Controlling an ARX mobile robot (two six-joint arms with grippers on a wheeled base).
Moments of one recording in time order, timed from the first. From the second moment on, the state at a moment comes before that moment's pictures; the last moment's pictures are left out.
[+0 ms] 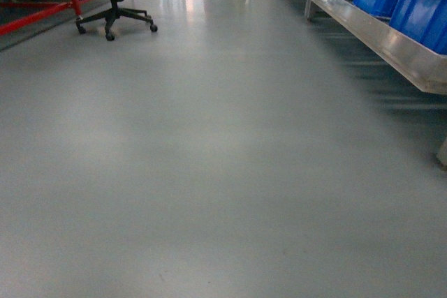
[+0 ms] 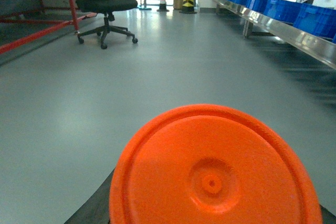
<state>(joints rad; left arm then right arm) 0.00 0.01 0.01 -0.01 0.00 -0.01 0.00 0.00 0.01 -0.01 0.00 0.00</state>
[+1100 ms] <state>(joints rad) 0.00 0.01 0.01 -0.01 0.00 -0.01 0.00 0.00 0.01 -0.01 0.00 0.00</state>
